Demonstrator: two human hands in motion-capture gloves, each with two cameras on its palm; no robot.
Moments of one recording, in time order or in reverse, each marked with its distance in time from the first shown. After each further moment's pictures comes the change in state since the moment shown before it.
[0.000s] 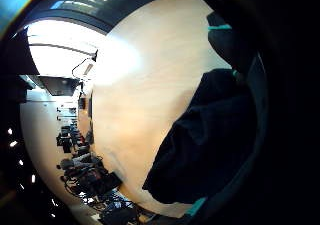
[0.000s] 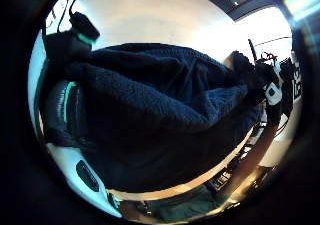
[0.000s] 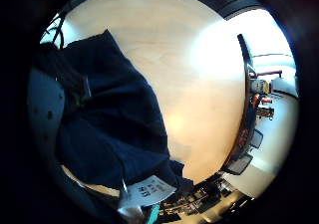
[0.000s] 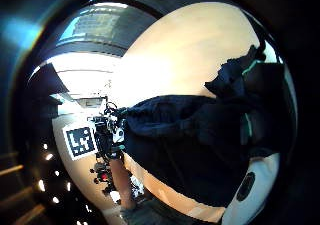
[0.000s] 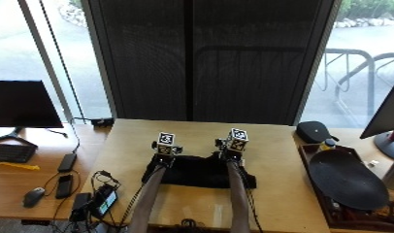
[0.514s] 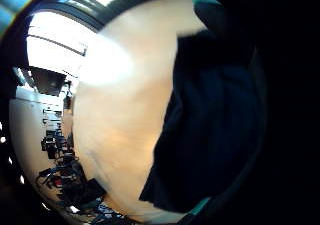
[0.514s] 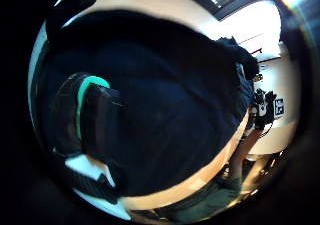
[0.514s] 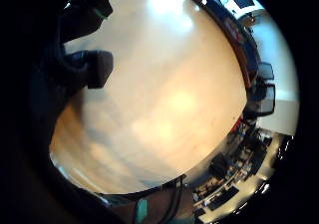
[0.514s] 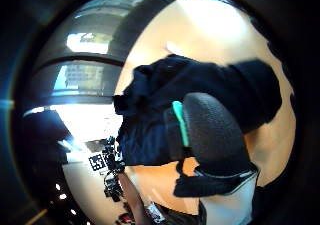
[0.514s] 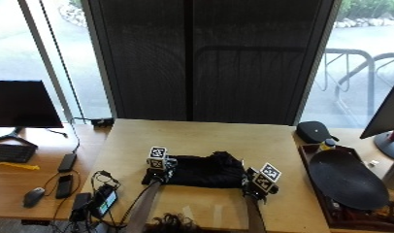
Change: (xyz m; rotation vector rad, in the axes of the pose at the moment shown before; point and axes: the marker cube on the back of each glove) left arm -0.029 0.062 0.030 0.067 0.058 0.008; right arm 0.081 0.227 -0.029 0.104 0.330 0.998
